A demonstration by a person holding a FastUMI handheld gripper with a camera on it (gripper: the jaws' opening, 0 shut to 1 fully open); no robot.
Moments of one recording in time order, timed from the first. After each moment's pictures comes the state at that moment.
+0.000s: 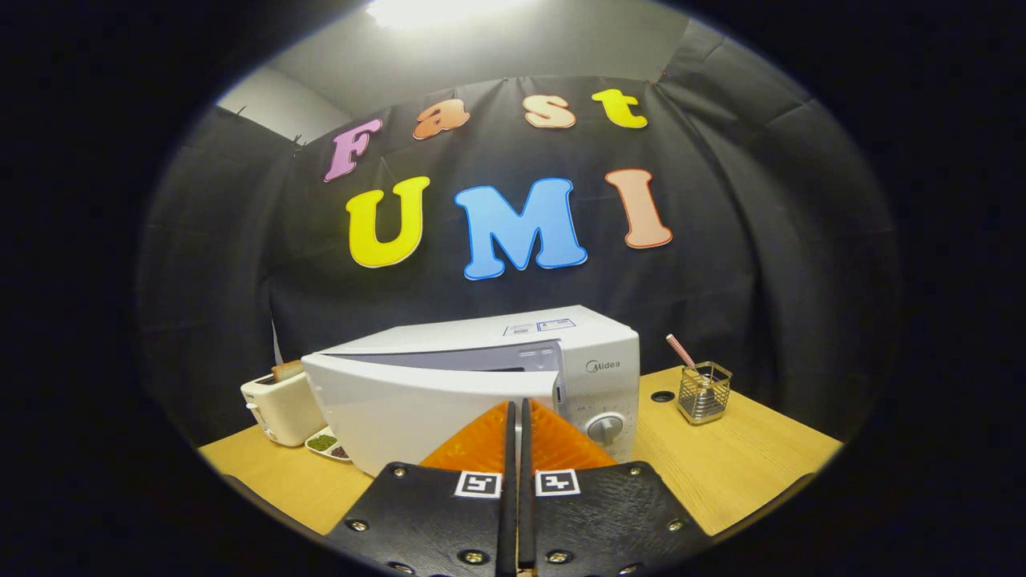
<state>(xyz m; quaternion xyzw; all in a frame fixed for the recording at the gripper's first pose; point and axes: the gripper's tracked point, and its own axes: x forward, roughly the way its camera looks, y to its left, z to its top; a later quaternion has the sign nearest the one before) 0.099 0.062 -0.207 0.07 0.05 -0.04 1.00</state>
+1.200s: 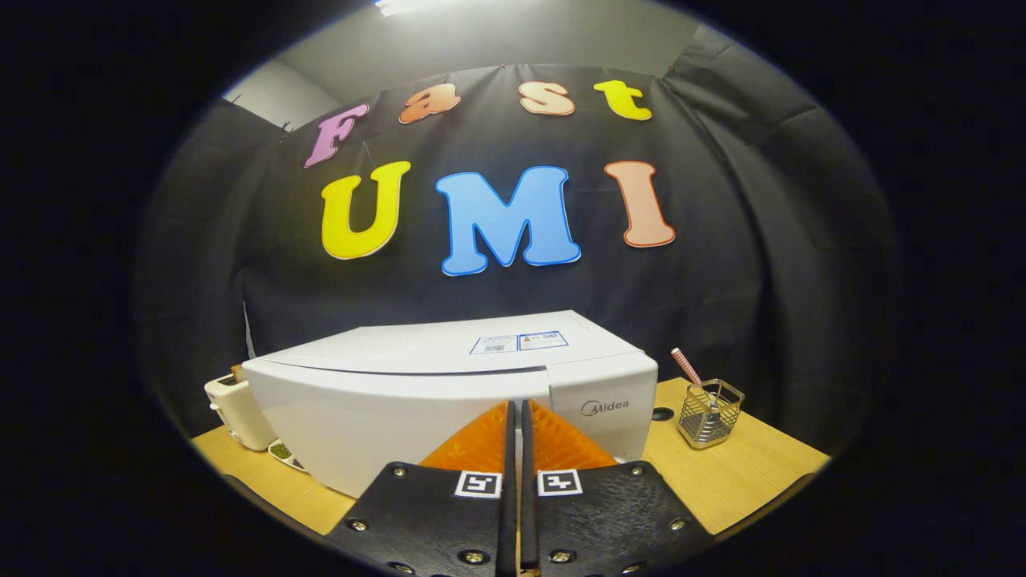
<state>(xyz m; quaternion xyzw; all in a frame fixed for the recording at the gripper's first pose) 0.164 0.035 -0.210 0.05 0.06 -0.06 0.99</state>
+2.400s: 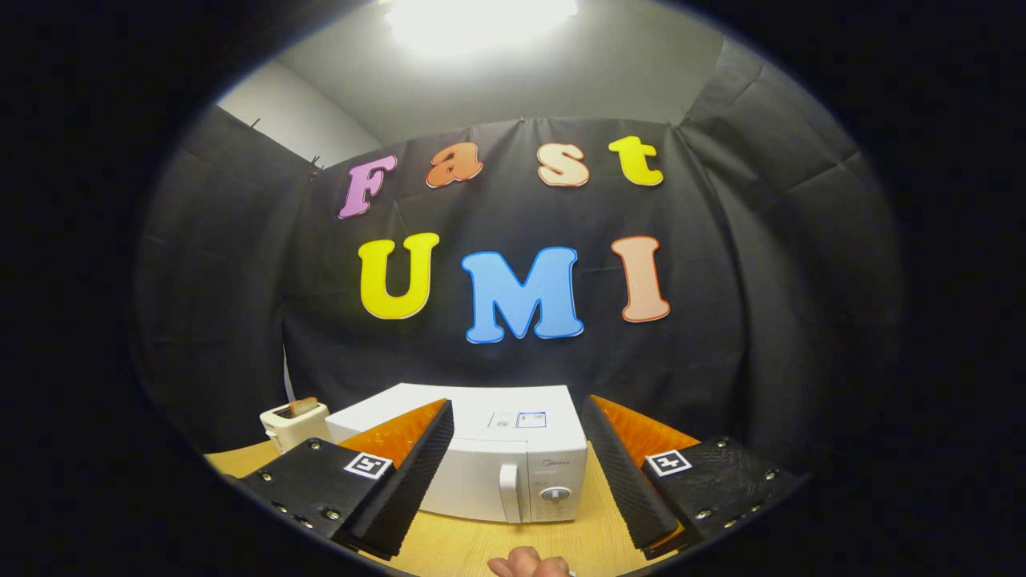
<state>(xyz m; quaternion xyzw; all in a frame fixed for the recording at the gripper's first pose) 0.034 0.010 -0.035 0.04 -0.01 -0.02 1.00</state>
